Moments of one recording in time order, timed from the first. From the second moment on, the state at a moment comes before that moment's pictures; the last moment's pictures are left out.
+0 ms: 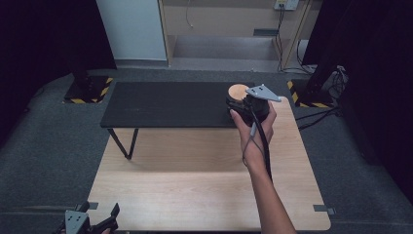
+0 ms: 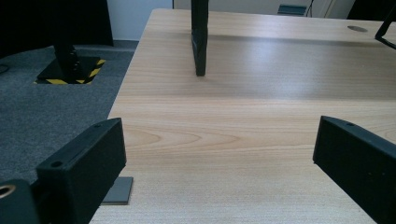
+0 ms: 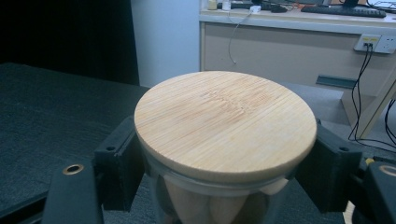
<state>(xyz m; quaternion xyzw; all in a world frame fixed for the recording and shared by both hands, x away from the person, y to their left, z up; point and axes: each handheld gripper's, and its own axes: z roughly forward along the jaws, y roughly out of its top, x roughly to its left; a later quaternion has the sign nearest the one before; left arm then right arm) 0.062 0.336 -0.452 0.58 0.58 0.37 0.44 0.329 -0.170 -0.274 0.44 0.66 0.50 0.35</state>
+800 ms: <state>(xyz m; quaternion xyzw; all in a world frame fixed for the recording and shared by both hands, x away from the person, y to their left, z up) 0.062 0.336 -0.453 0.59 0.58 0.37 0.44 0.322 -0.167 -0.286 0.43 0.65 0.51 0.37</state>
